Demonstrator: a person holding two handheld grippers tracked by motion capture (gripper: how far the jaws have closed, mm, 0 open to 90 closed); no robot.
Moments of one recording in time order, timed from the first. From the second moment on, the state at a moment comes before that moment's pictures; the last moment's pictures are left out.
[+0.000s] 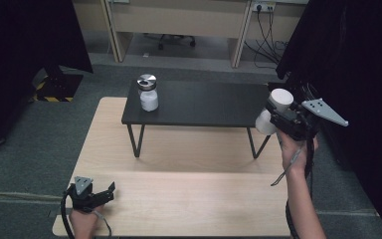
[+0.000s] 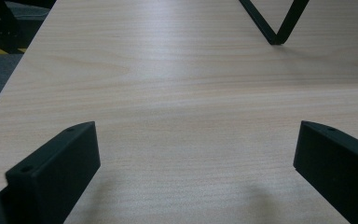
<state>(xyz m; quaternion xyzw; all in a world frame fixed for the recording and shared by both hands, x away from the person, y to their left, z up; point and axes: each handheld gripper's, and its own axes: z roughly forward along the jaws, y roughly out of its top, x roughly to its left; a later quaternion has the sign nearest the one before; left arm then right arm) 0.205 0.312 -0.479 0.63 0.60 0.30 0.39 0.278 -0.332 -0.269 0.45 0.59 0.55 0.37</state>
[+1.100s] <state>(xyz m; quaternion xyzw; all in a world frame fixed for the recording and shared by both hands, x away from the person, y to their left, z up) 0.209 0.315 -0.479 0.64 0.60 0.29 0.39 0.334 -0.313 -0.267 0.45 0.60 0.55 0.37</state>
